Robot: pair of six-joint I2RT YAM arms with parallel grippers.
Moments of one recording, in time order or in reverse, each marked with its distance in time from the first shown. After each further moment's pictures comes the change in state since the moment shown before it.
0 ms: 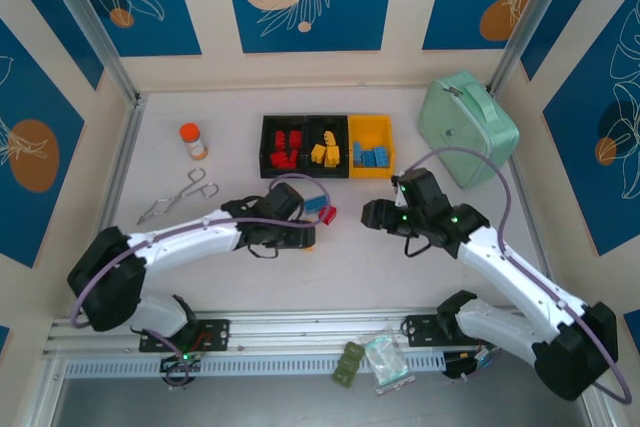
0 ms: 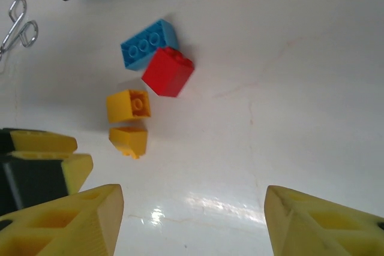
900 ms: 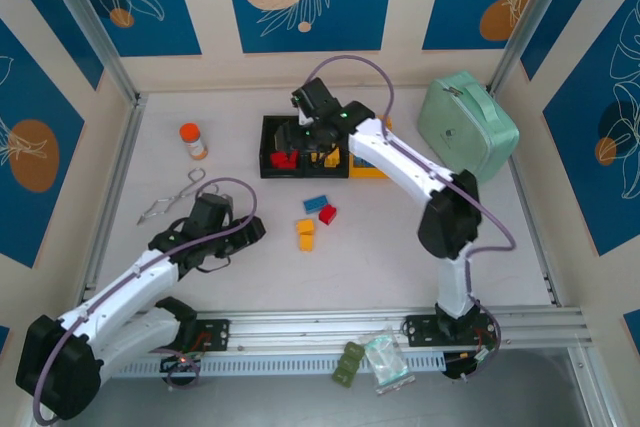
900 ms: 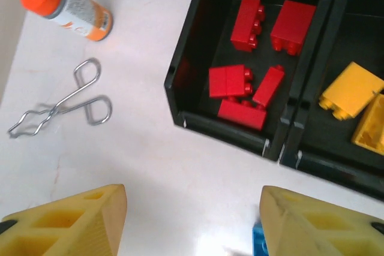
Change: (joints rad) left arm 0.393 -0.537 -0.391 0.051 0.128 -0.098; right arm 0.173 1.011 1.152 -0.130 0.086 -0.178
